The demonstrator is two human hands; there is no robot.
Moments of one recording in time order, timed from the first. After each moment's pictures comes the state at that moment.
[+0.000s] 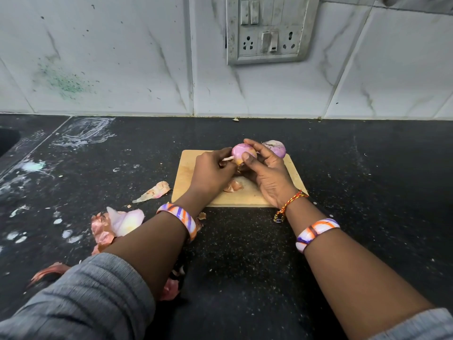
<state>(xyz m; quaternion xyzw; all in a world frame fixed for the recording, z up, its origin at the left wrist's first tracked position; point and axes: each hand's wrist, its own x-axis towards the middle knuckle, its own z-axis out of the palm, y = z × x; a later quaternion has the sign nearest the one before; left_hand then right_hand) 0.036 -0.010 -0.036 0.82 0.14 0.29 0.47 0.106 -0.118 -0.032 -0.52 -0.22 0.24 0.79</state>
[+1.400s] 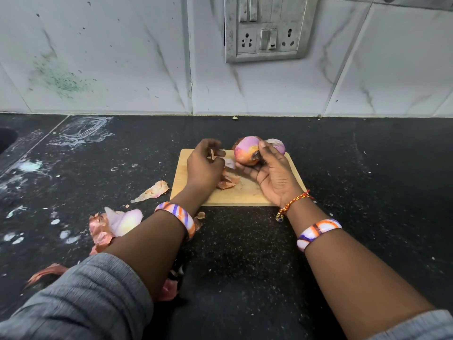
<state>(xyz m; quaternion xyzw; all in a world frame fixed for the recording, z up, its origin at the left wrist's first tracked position) 0.040 -0.003 -0.038 0.74 0.23 0.31 0.55 0.105 -0.126 -0.023 -0.43 -0.13 0.28 0.85</state>
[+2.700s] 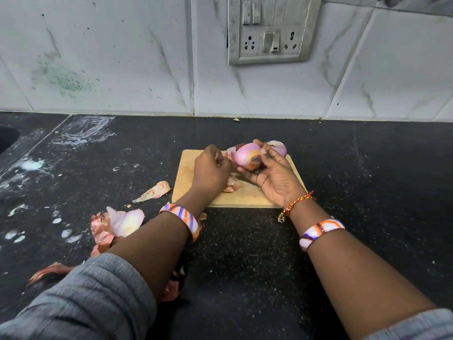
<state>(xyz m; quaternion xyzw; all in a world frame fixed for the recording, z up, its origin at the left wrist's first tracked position) 0.043 -0.006 -0.039 0.80 0.23 0.31 0.46 0.102 -0.126 -0.018 -0.42 -0.10 0.32 0.84</state>
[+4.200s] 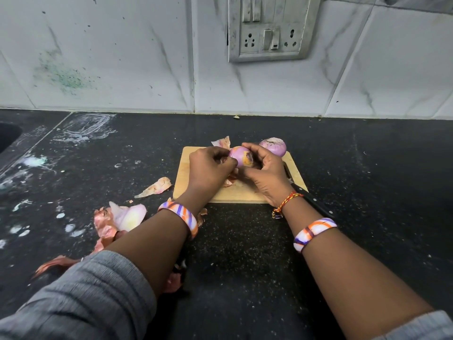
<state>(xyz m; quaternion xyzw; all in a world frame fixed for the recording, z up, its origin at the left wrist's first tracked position) 0.030 -0.013 -0.031 0.79 0.21 0.35 0.46 0.096 -0.119 -0.033 -0.67 -0.24 0.15 0.69</state>
